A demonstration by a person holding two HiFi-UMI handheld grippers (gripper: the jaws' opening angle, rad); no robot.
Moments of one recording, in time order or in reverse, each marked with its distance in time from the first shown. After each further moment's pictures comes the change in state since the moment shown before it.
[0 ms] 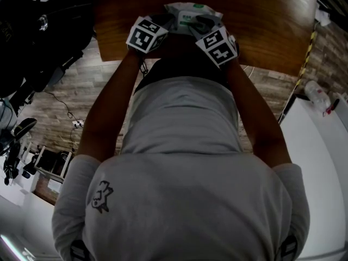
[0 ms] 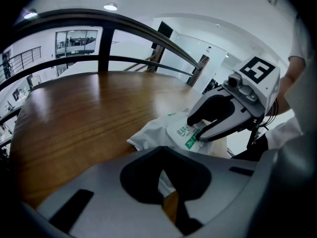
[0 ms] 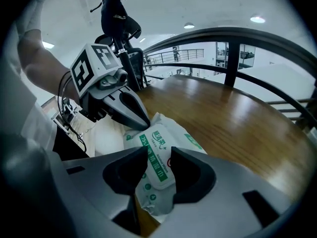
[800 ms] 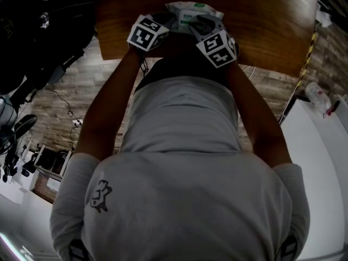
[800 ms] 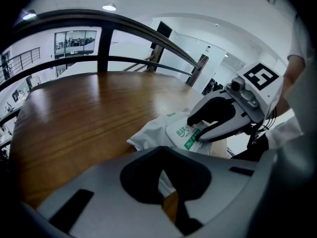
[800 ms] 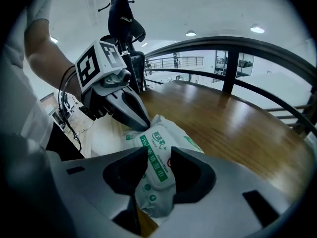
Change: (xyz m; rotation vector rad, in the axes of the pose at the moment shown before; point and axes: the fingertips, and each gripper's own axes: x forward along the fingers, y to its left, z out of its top) left arm 0.000 -0.001 0.001 0.014 0.015 0.006; right arm 0.001 -0.001 -0.002 -0.054 -0.065 -0.045
